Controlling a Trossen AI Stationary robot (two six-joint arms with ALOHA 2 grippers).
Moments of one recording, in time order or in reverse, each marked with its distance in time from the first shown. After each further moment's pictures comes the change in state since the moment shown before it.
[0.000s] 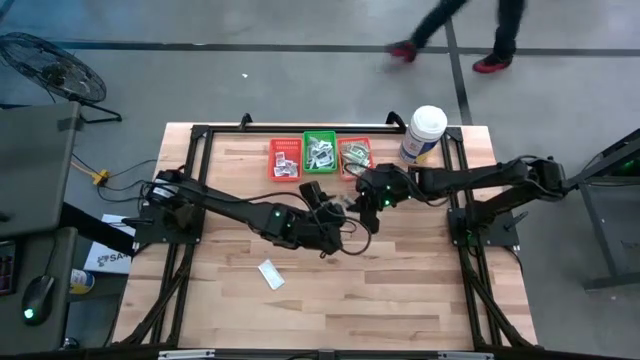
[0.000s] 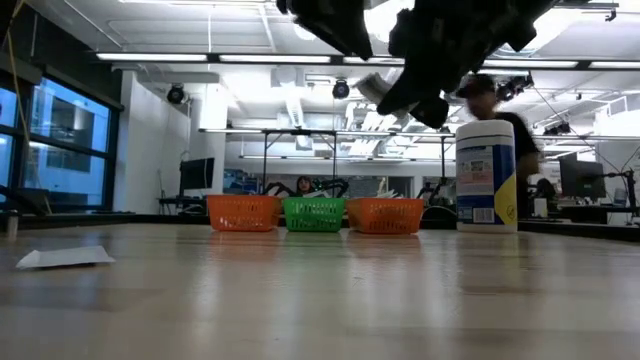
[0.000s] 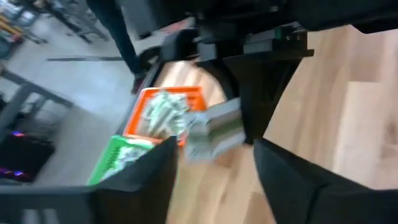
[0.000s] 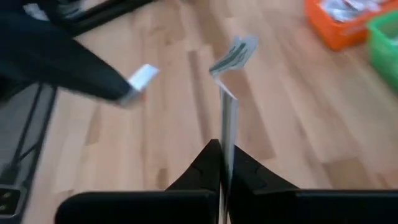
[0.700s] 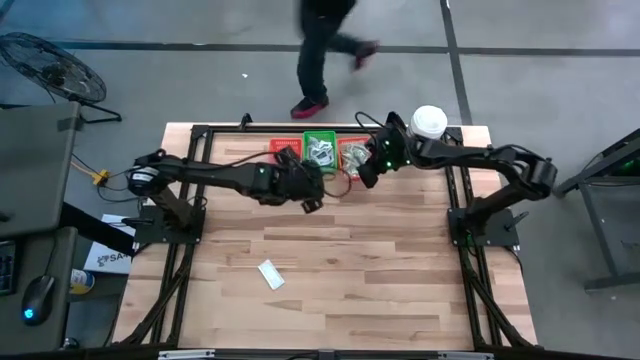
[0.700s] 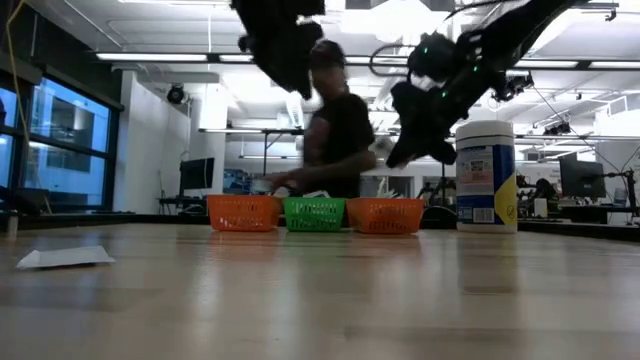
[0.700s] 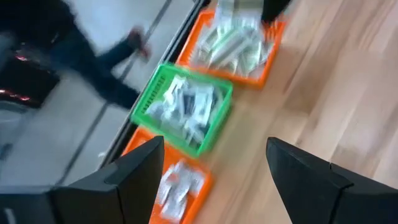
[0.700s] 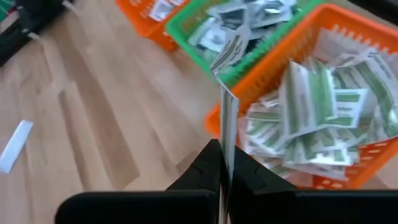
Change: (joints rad) left arm 0.231 -0.183 -0.145 -0.225 0.123 -0.101; right arm -0.427 0.086 0.000 -0.058 -0.067 -0.003
